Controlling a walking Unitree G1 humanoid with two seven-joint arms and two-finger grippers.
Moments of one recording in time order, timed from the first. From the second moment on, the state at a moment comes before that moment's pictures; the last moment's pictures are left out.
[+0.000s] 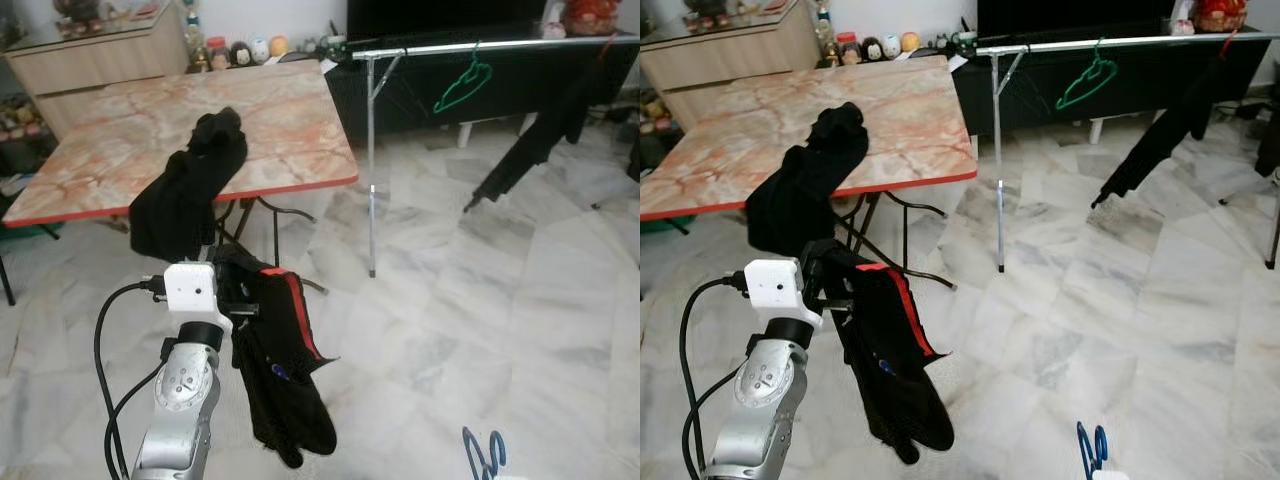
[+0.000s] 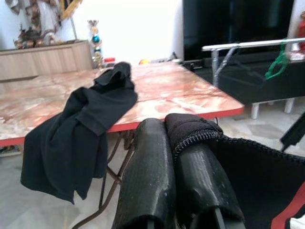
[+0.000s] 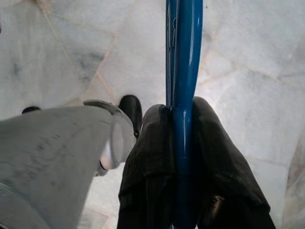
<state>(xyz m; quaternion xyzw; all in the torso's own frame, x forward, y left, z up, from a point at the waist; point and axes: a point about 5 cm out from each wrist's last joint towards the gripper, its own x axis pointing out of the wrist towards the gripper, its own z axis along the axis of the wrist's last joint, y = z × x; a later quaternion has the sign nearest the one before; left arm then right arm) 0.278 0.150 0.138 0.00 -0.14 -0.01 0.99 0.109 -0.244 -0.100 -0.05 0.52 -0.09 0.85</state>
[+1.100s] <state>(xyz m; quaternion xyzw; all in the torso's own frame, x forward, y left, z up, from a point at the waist) 0.351 0.129 0.281 0.01 -0.28 -0.06 0.96 0.122 -0.249 -0.095 -0.06 0.51 -0.09 0.85</state>
